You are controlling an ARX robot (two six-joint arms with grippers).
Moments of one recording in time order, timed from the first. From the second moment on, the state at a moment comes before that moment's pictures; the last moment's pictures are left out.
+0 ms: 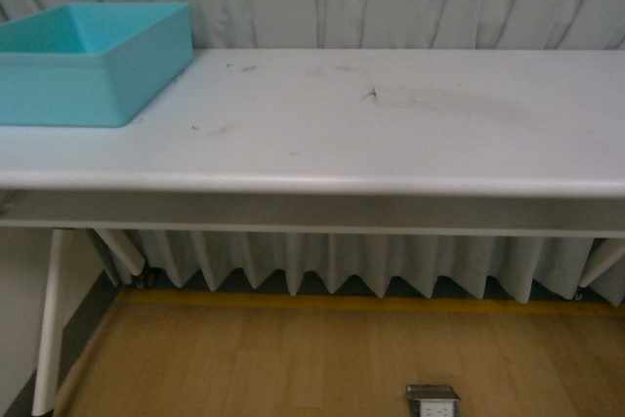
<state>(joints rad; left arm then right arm) 0.00 0.00 0.01 0.00 0.00 0.00 0.00 0.00 0.01 0.00 0.00 -0.01</state>
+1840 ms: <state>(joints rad) 0.00 0.00 0.01 -0.01 0.00 0.00 0.00 0.00 0.01 -0.01 0.00 -0.01</state>
